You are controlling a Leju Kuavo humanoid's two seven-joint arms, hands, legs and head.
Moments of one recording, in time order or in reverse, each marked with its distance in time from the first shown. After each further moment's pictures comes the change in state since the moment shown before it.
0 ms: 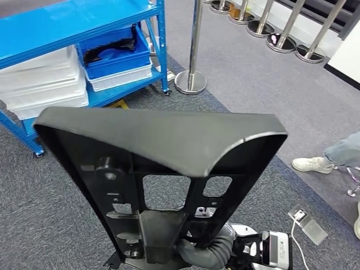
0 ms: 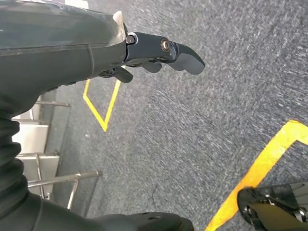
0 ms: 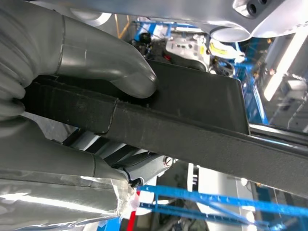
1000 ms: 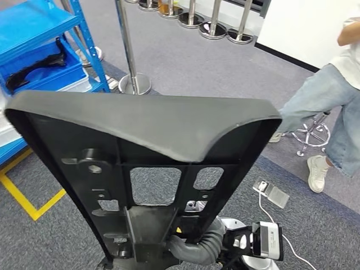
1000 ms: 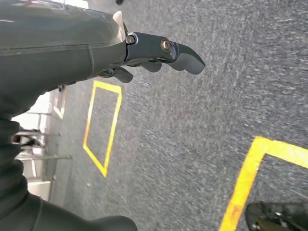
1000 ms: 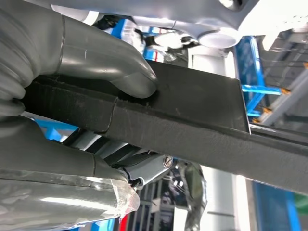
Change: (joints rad) left arm 0.011 0.024 0.018 0.000 -0.001 0.015 0.020; right arm -0.043 0.056 0.032 0.055 -0.019 0.015 -0.007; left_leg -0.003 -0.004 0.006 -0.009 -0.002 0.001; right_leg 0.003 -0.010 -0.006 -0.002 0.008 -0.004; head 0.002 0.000
